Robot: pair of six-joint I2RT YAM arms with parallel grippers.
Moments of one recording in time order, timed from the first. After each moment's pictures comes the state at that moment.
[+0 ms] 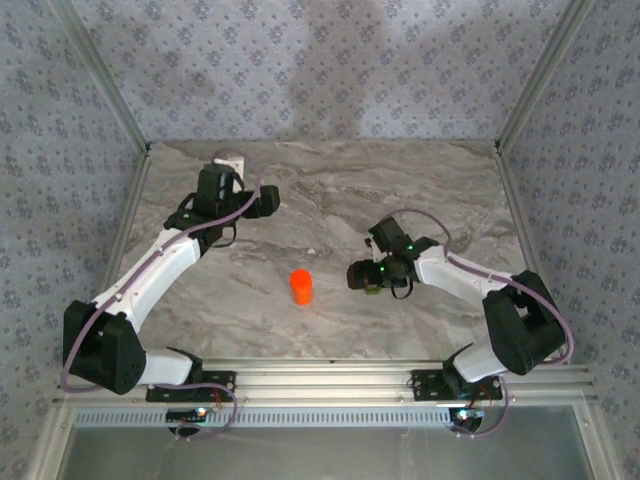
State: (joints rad) left arm -0.39 1.34 1.08 -0.33 -0.01 -0.36; right arm 0.57 1.45 0.83 -0.56 -0.14 0.43
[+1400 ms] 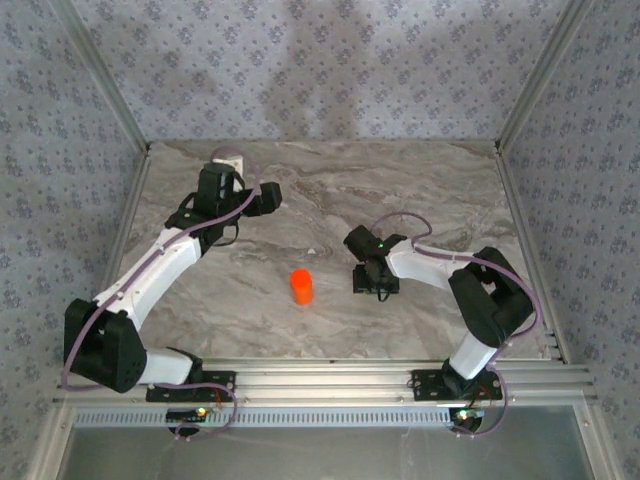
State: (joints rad) left arm -0.39 1.35 1.08 -0.30 0.02 -0.43; right arm 0.69 1.66 0.94 -0.68 0.12 0.68
